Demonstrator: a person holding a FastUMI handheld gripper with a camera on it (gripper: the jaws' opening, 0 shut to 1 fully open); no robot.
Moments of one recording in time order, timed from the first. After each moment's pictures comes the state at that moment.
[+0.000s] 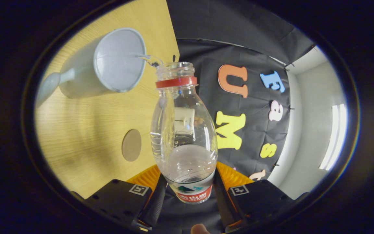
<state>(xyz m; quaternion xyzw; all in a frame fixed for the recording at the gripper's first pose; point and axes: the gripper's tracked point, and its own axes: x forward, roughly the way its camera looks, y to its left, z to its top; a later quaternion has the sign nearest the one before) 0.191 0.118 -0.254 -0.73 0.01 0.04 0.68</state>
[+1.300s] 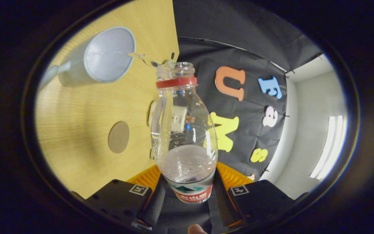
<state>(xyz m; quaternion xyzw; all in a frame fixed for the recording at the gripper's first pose) 0.194 0.117 -0.222 -0.76 0.00 0.03 0.64</state>
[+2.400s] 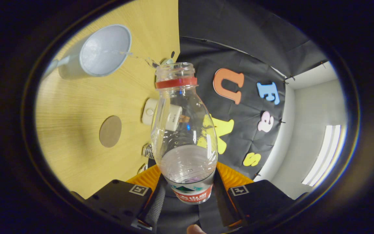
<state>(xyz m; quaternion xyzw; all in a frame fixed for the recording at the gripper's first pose) 0.194 0.123 -0.201 -0.78 -0.02 0.01 0.62</state>
